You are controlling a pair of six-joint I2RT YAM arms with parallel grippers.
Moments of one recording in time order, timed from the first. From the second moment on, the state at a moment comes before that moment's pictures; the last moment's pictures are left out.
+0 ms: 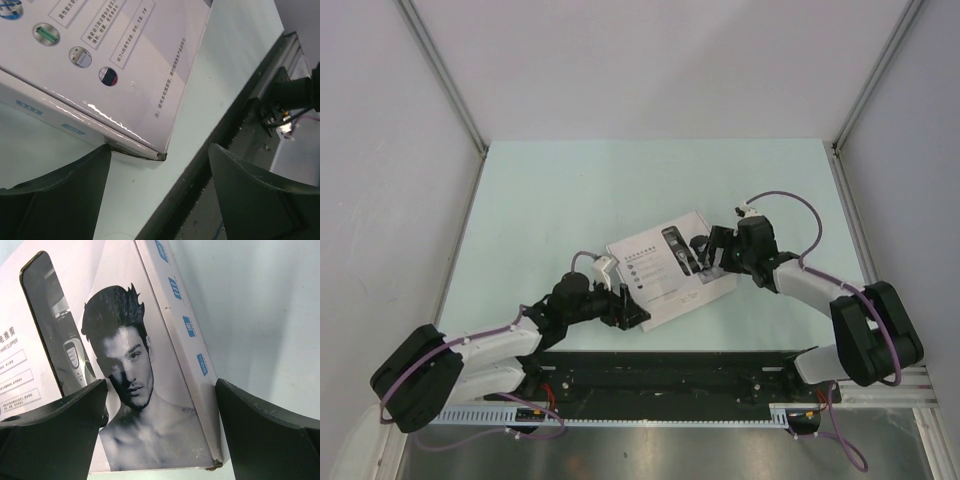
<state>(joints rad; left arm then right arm) -0.75 1.06 0.22 0.40 0.31 -0.59 0.38 1.42 0.65 0.04 -0.13 0.53</state>
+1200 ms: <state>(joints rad) -0.73 0.99 0.38 0.26 -0.11 -0.55 0.48 0.70 0.20 -0.18 -0.15 0.94</state>
